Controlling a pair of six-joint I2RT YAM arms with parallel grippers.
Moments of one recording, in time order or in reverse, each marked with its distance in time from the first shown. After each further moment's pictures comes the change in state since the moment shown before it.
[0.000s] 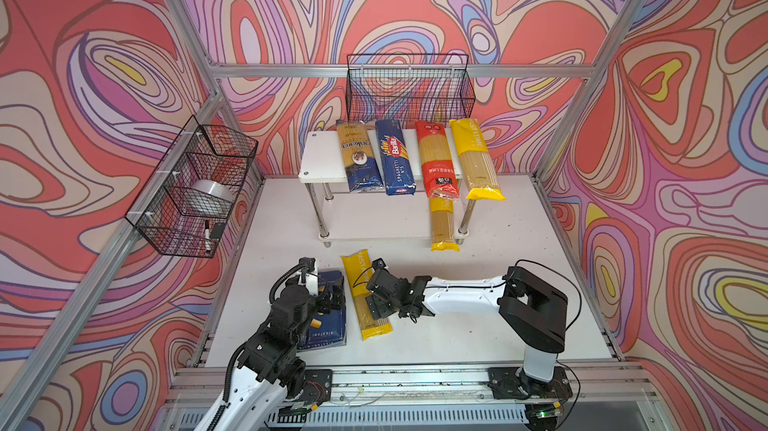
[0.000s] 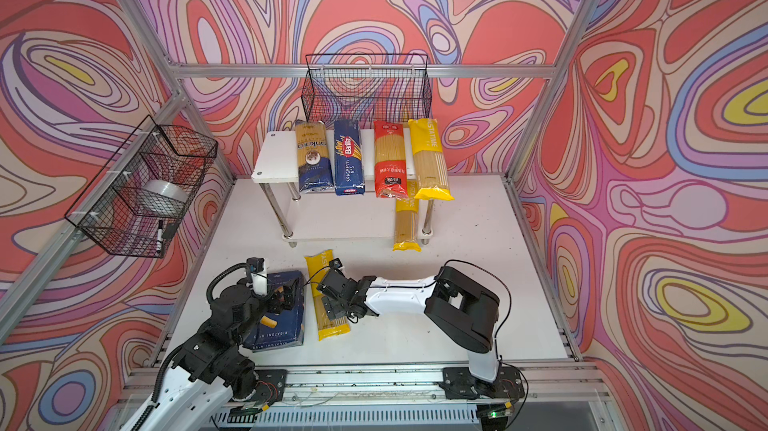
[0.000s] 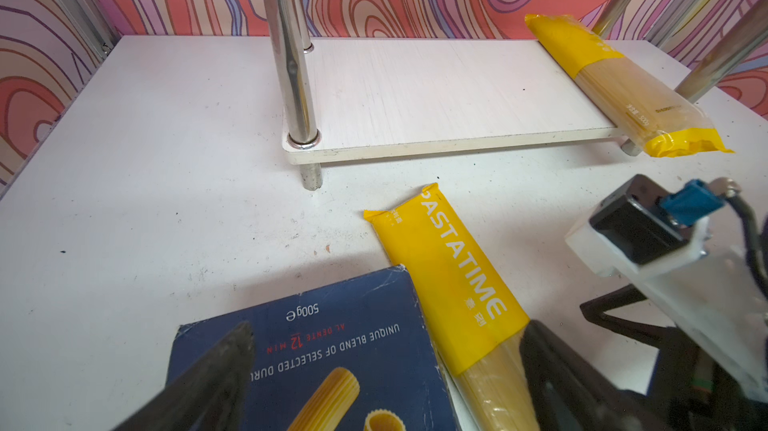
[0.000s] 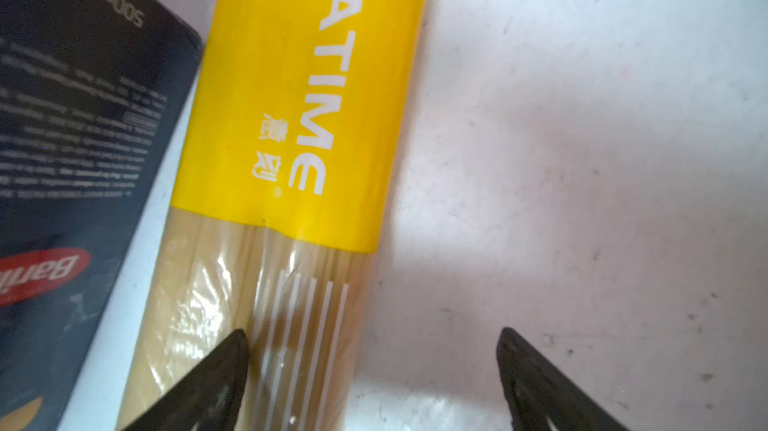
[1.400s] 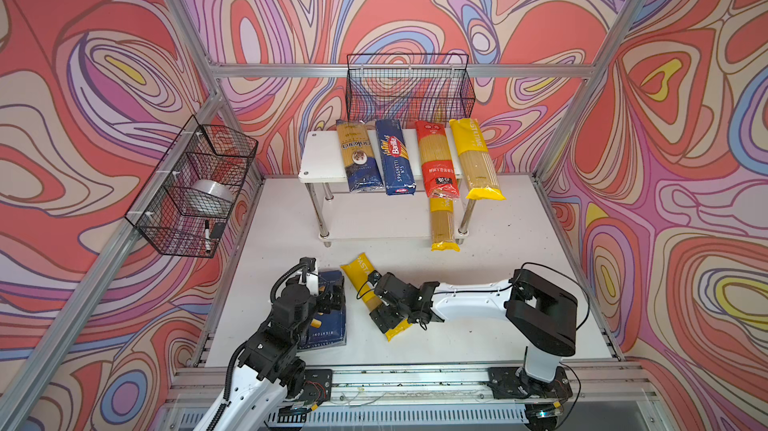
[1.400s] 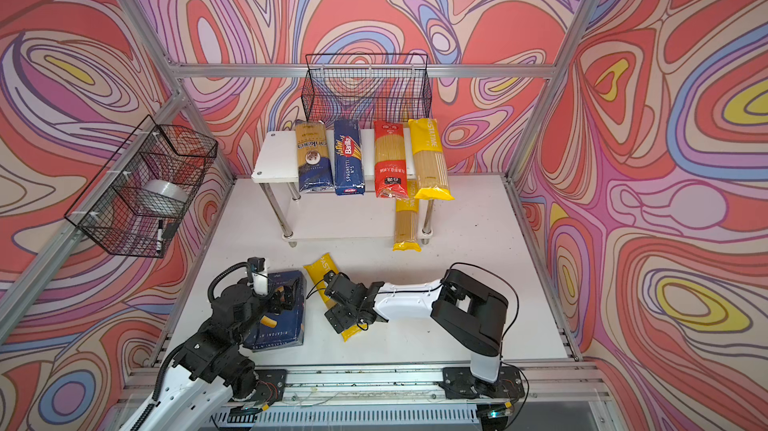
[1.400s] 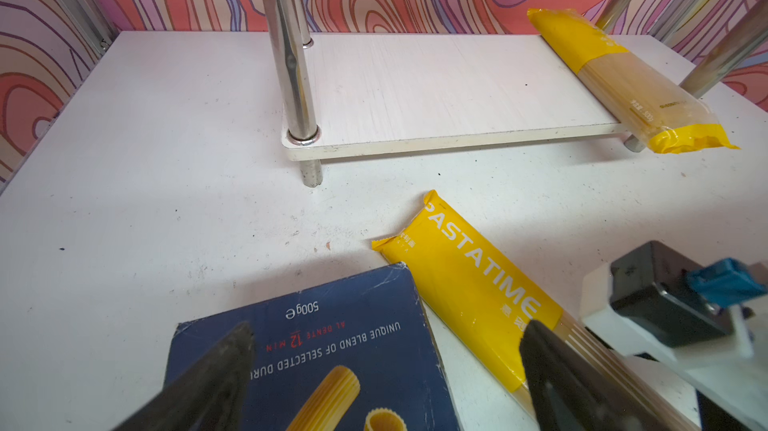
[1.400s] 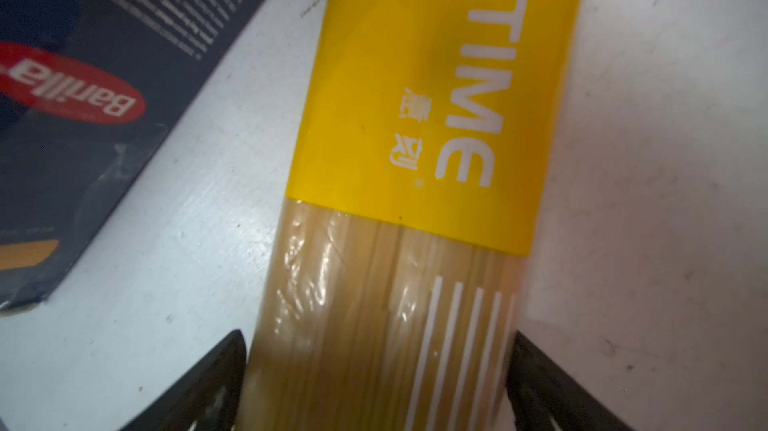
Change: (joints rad) left arm 0.000 0.011 0.000 0.000 0.000 0.000; right arm 0.016 -0.030 -0.095 0.118 -0.126 -0.242
